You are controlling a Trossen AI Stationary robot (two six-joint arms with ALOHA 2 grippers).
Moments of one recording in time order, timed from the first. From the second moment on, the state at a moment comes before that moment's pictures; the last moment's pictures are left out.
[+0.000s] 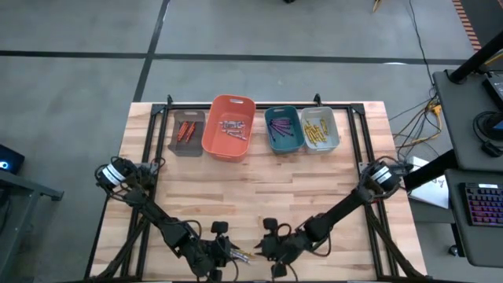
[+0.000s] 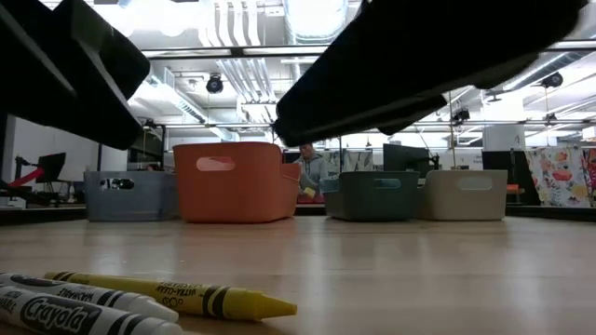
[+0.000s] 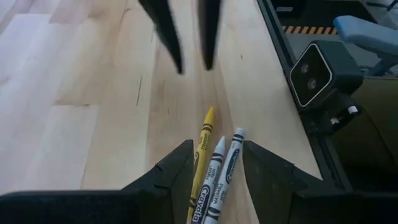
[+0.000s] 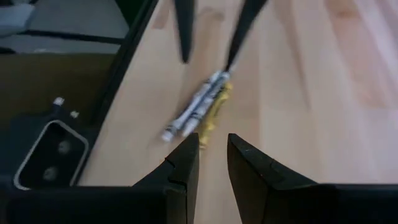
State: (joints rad) left arm -0.80 1.88 1.02 0.11 -0.52 -0.55; right arm 0.61 2.04 1.23 0.16 0.31 0.31
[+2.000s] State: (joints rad) left arm -0.81 1.88 1.02 0.05 -0.65 -0.55; right arm 0.61 2.24 1.52 -0.13 0.38 0.39
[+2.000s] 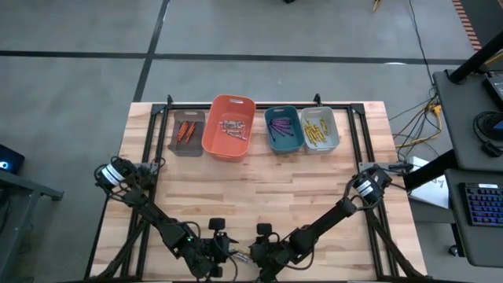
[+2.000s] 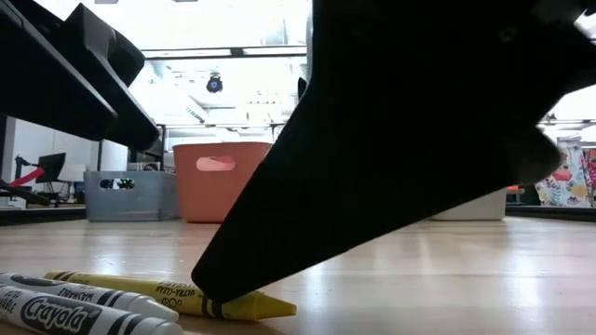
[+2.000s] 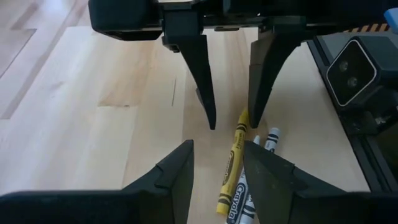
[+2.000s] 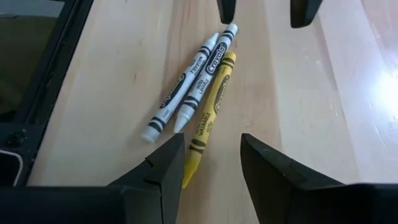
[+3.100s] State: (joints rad) left arm -0.81 1.88 1.02 0.05 -0.65 -0.56; right arm 0.57 2.24 1.50 -0.12 0.33 0.42
